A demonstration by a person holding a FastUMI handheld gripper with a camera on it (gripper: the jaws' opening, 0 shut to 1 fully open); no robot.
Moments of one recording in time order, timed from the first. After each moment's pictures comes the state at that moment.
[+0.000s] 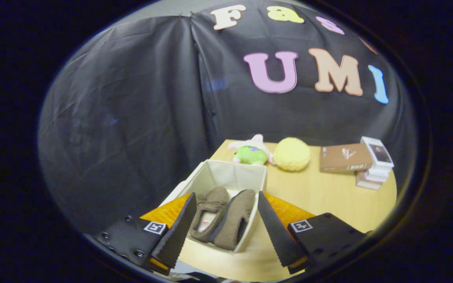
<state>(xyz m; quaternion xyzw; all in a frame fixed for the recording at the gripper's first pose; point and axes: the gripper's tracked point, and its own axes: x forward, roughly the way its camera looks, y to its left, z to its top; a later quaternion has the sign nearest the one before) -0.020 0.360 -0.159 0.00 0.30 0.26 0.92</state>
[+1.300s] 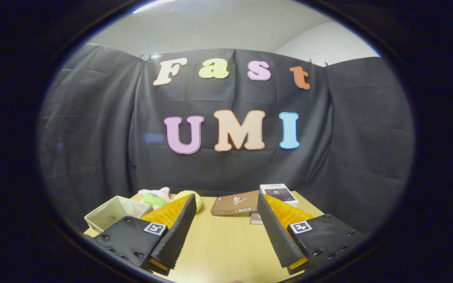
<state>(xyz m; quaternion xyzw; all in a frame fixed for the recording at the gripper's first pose) 0.004 0.068 -0.053 -0.01 0.09 0.03 1.00</state>
